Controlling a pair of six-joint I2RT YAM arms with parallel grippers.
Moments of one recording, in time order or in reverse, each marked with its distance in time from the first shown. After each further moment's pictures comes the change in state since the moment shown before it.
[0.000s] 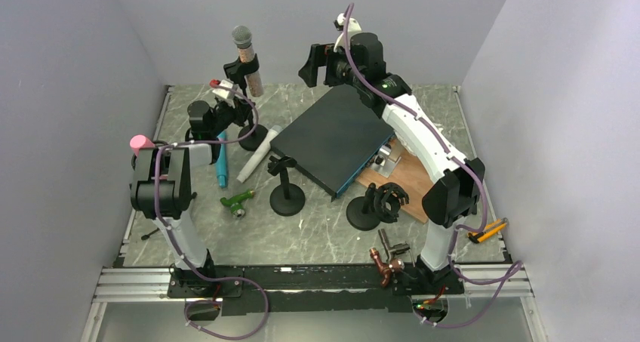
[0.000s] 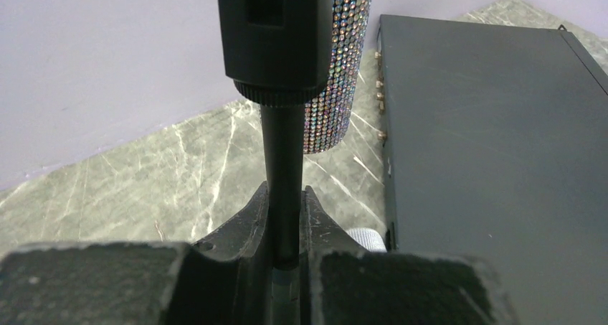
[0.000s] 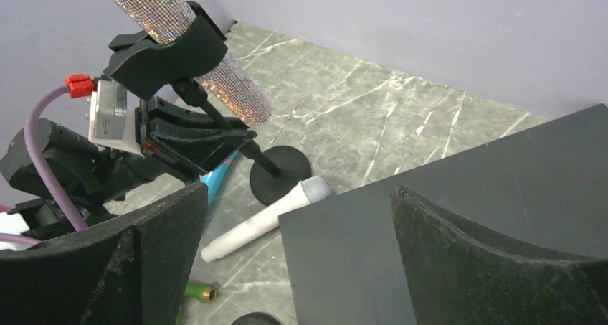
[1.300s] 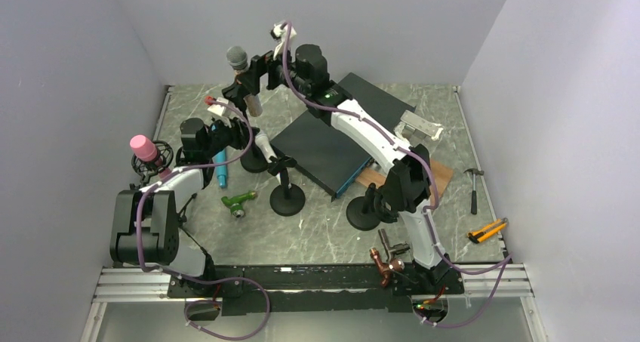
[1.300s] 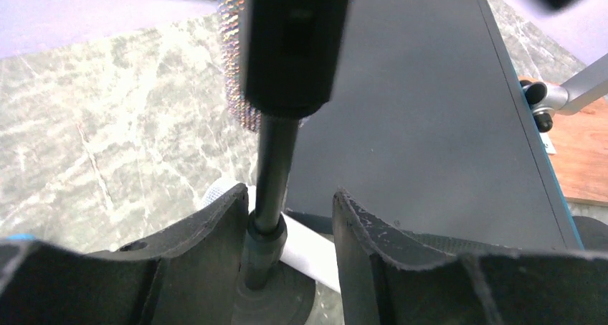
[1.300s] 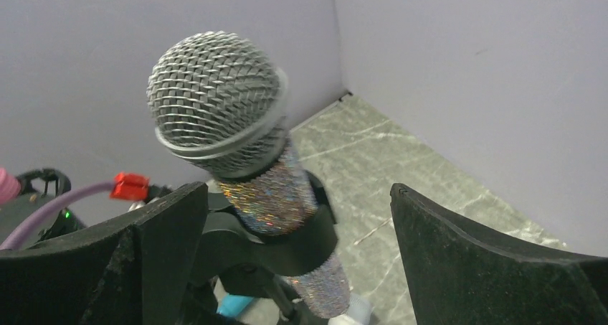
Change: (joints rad) left arm -0.011 -0.402 -0.293 -0.250 0.017 -0.064; right arm 0.201 0.353 0.299 0.364 -0.098 -0.072
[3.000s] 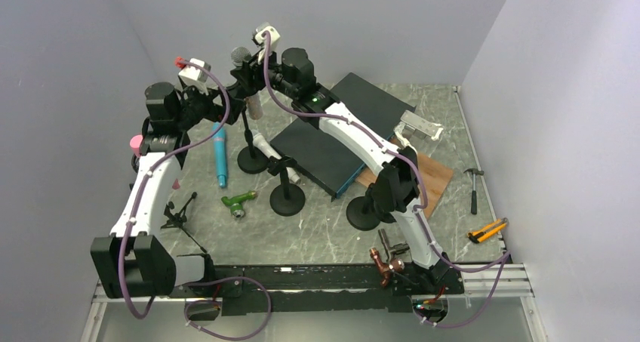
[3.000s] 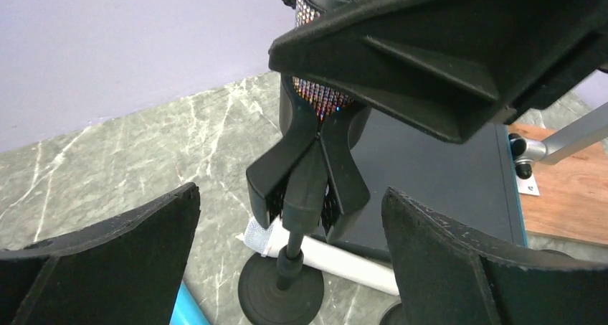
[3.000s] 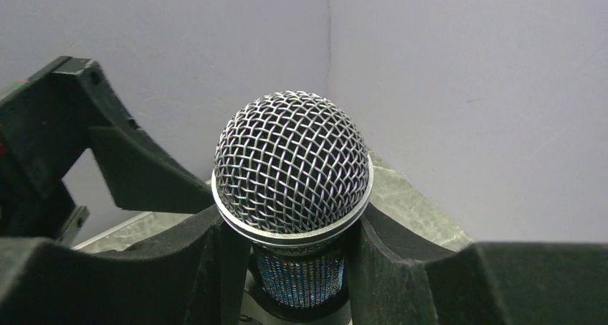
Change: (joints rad) left arm 0.061 -0.229 0.397 -0.635 -0.066 0.070; right arm 0.066 0.078 0.101 0.010 0.057 -0.148
